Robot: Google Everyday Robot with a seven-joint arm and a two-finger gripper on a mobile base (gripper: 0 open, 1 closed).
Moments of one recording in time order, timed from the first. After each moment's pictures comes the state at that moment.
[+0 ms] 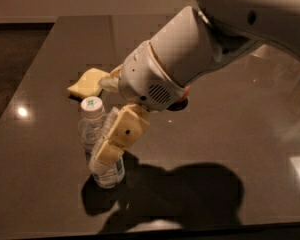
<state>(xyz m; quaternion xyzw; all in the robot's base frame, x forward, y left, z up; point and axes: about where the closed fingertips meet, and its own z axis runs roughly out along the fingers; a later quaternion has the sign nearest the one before) 0.380 0.072 0.957 -0.66 0.63 0.31 0.27</state>
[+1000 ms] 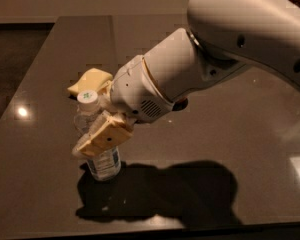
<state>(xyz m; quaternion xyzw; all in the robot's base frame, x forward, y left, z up) 0.374 0.094 0.945 -0.67 0.59 0.33 0.30</state>
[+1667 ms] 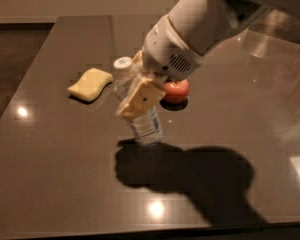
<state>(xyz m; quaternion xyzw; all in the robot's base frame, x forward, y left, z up) 0.433 0.031 0.961 -0.67 0.65 0.24 0.25</state>
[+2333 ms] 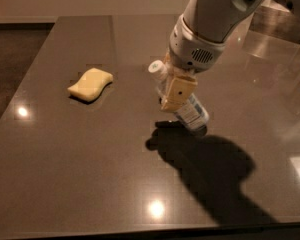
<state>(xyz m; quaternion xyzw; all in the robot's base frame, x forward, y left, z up) 0.481 -0.053 0.931 -0.70 0.69 0.09 0.16</state>
